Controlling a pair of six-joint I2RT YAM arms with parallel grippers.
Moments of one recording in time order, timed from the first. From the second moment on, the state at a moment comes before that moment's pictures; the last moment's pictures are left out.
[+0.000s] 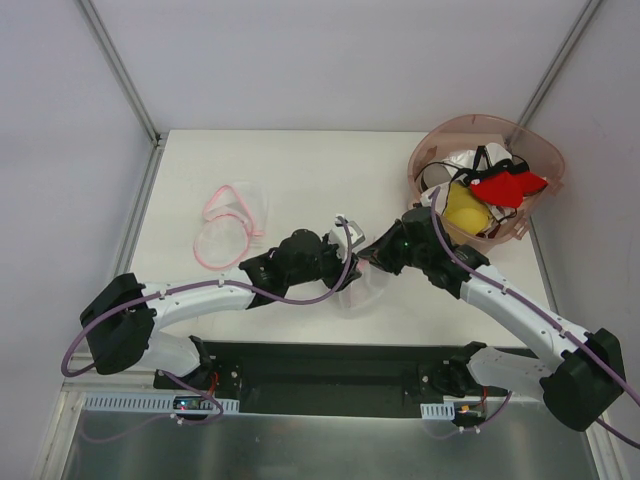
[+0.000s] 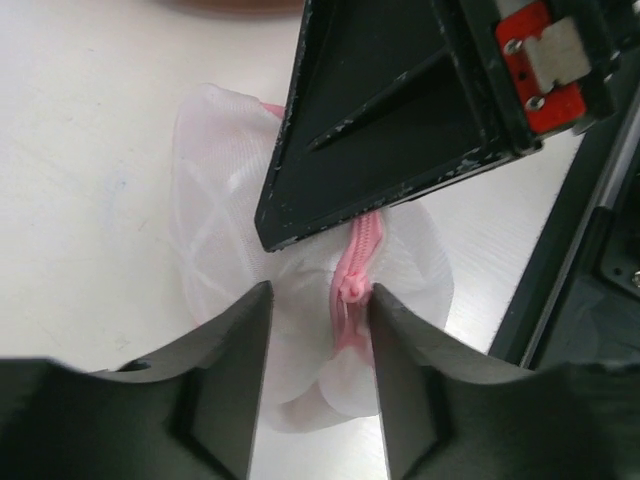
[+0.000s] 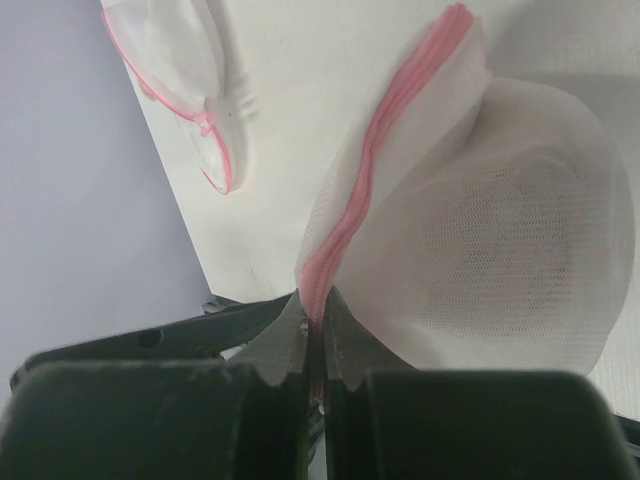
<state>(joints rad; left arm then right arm) -0.99 1.36 0.80 0.16 0.11 -0.09 0.65 1.11 0.82 -0.40 -0.09 1.22</state>
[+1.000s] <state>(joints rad) -0.99 1.27 0.74 0.16 0.10 -0.07 0.63 1.09 0.81 -0.38 -0.15 1.24</state>
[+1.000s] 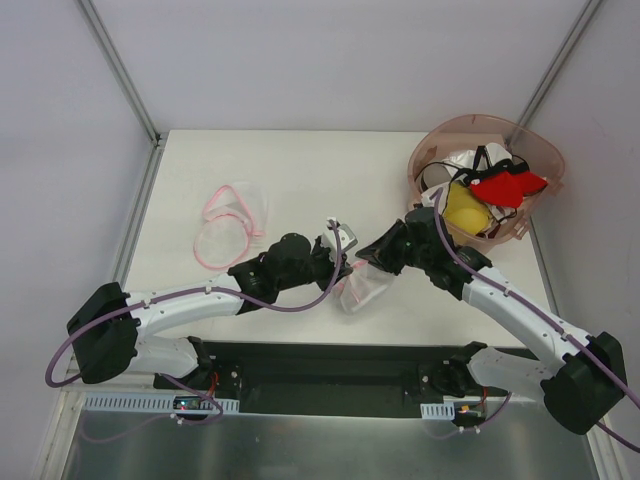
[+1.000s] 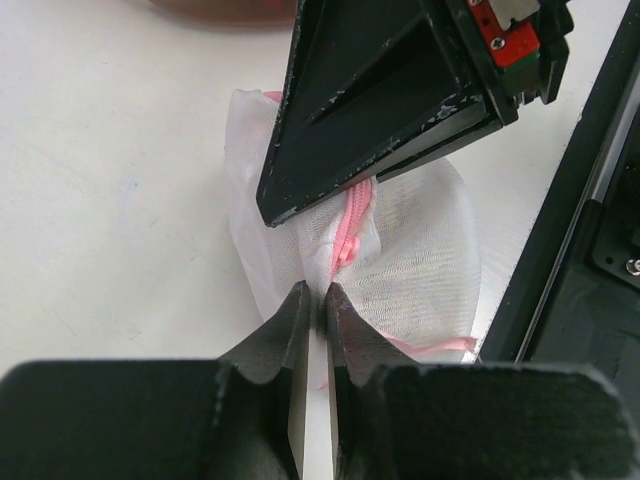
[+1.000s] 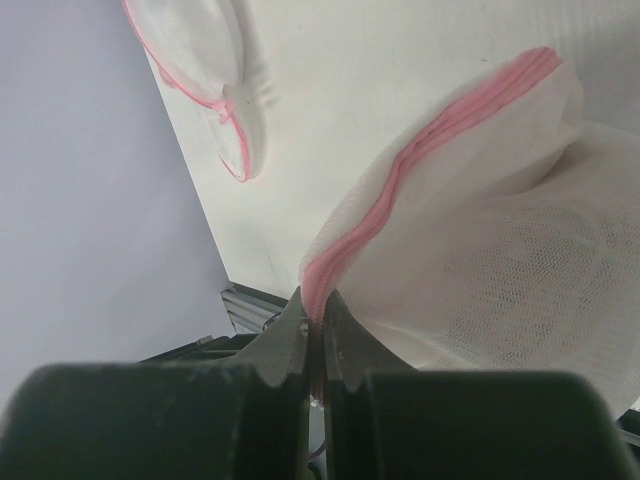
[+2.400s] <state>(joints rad) -0.99 1.25 0.86 -0.12 0.10 -0.20 0.83 1.02 0.91 -0.57 0.00 0.79</state>
